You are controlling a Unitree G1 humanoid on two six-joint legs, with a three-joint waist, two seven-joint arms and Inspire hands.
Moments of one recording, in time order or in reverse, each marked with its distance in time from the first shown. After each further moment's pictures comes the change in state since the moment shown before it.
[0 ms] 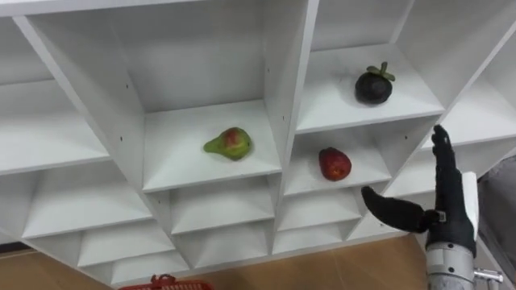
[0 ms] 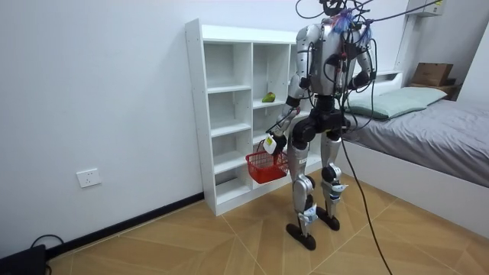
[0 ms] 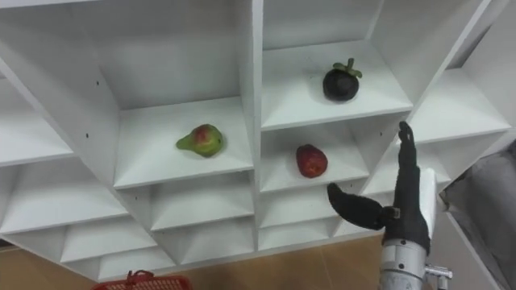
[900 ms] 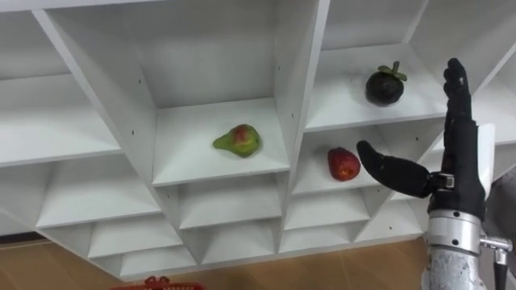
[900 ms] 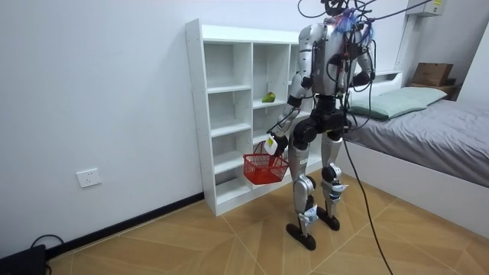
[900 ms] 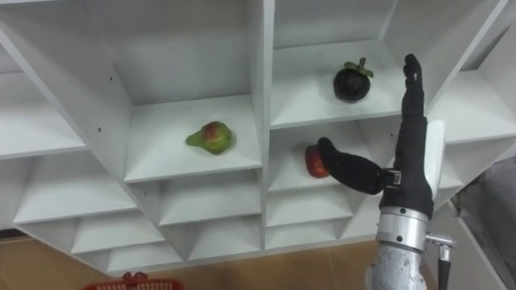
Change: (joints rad) left arm -0.011 0.019 -0.040 0.011 -0.015 0.019 -0.036; right arm -0.054 -0.056 0.060 -0.133 -0.035 -0.014 -0.071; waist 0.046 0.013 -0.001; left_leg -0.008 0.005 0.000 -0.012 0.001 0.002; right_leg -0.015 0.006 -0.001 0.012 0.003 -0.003
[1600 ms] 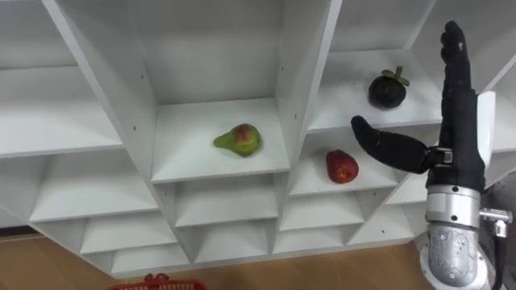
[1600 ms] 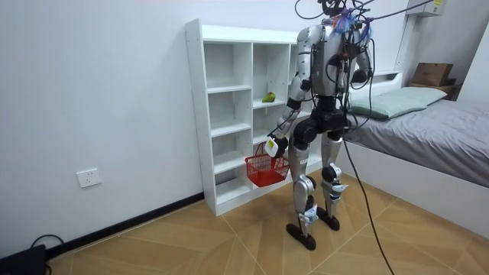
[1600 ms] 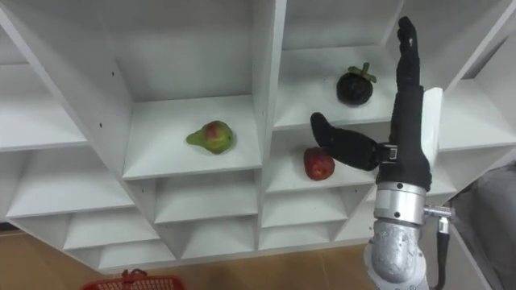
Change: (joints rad) left arm -0.007 0.016 0.024 -0.003 -0.004 0.008 -0.003; right arm -0.107 -0.060 -0.016 -0.010 0.010 0.001 0.021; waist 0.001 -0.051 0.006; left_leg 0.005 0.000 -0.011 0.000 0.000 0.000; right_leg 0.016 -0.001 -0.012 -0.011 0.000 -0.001
